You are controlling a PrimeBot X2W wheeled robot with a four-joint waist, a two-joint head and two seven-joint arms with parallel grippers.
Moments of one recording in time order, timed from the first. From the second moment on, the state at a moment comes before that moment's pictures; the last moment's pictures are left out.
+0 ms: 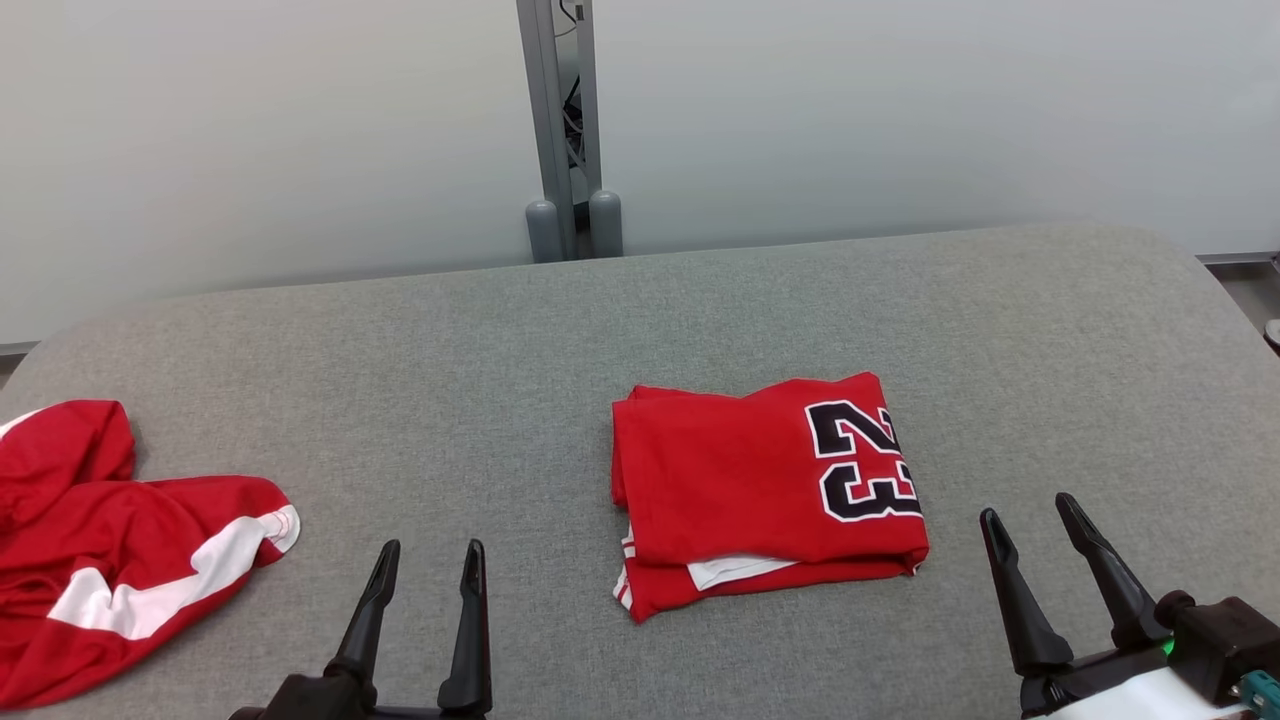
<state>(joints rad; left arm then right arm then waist) 0.15 0.05 -0.24 -0.01 -0.26 0.13 -0.26 0.05 -0.17 0.14 0.09 0.31 0.13 -0.26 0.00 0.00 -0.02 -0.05</state>
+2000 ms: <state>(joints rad) 0.03 0.05 -0.34 -0.01 -0.19 0.12 -0.26 -0.45 -0.42 0.60 0.65 1.28 0.13 -0.15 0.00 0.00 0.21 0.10</state>
